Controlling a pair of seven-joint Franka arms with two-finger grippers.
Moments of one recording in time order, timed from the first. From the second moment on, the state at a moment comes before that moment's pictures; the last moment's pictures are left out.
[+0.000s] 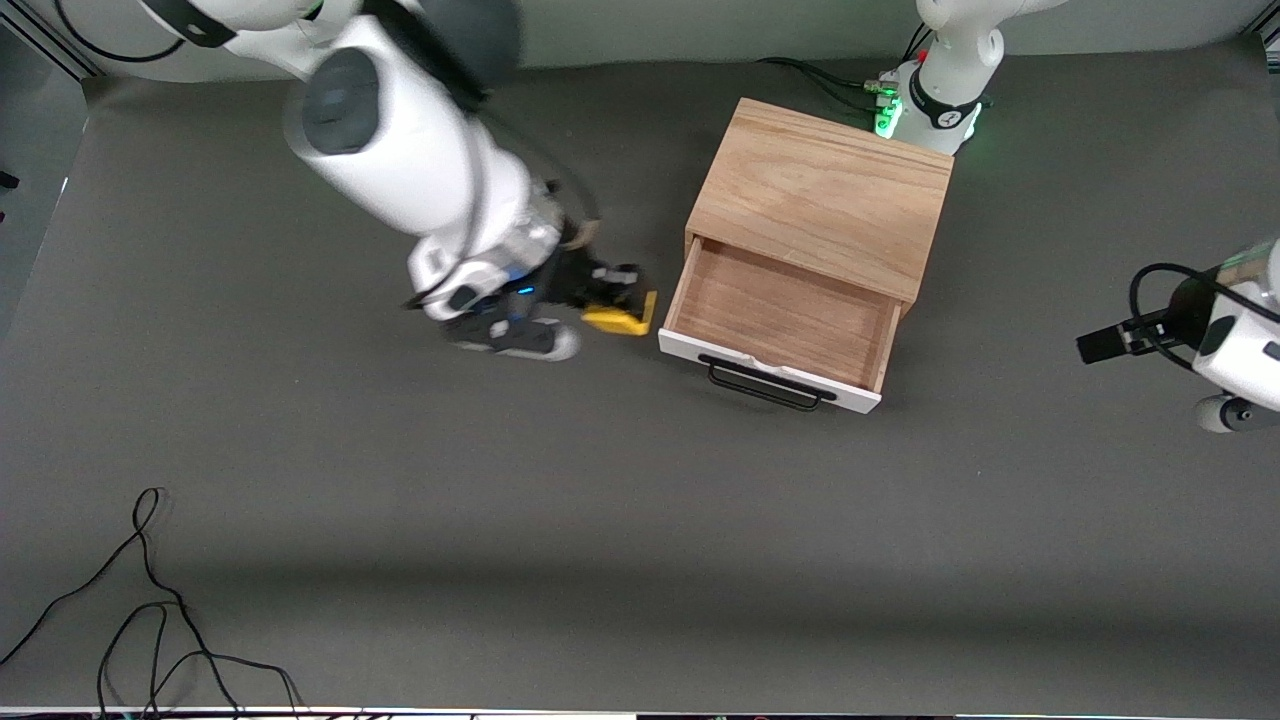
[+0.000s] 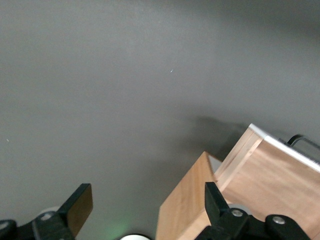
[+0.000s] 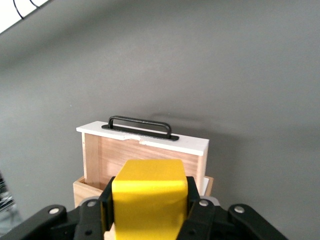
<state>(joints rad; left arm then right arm) 0.28 0.30 -0.41 -1.28 0.16 1.38 -0.27 0.39 0.56 0.44 -1.07 0.05 1.82 1.01</state>
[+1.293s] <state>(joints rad) 0.35 0.08 -0.38 -1.62 0.08 1.63 -0.07 0.67 0.88 0.44 -1.07 -0.29 2.02 1.33</state>
